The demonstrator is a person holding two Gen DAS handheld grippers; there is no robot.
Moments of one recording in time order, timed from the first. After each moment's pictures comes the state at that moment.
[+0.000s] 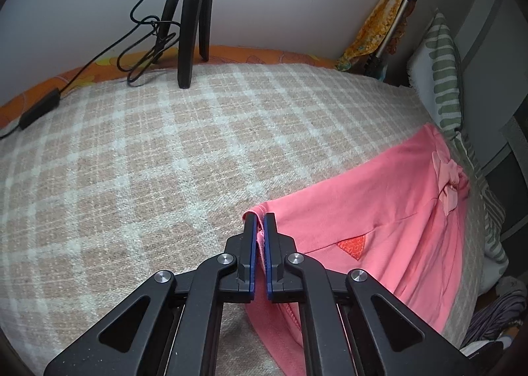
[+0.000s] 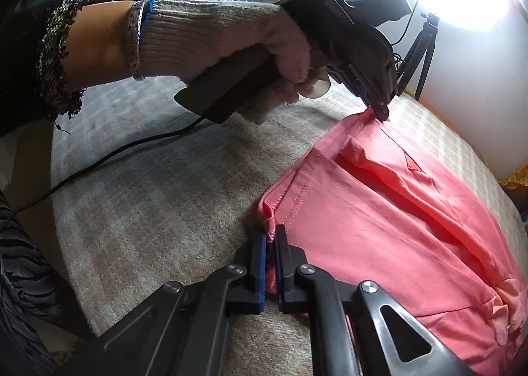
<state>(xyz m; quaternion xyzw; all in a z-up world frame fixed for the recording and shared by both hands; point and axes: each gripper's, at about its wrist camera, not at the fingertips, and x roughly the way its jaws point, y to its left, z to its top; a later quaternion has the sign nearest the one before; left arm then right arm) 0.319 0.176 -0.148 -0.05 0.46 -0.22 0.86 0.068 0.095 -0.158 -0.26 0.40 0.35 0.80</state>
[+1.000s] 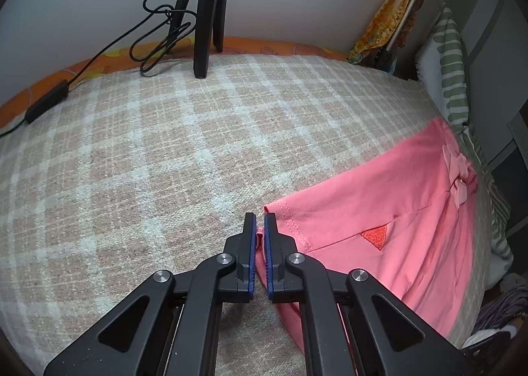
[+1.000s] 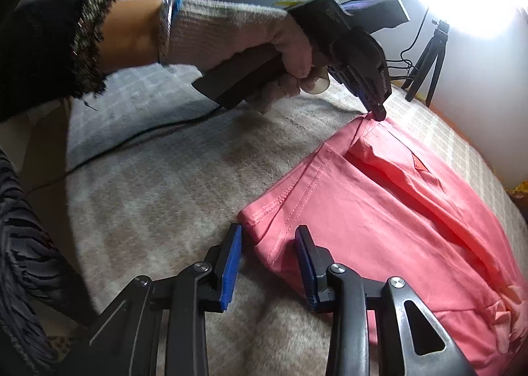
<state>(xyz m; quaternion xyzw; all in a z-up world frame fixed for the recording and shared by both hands) 0.322 0.190 -0.156 -0.04 0.47 -0.21 0.85 0.064 0.077 -0.159 -0.27 0.38 0.38 0.80</state>
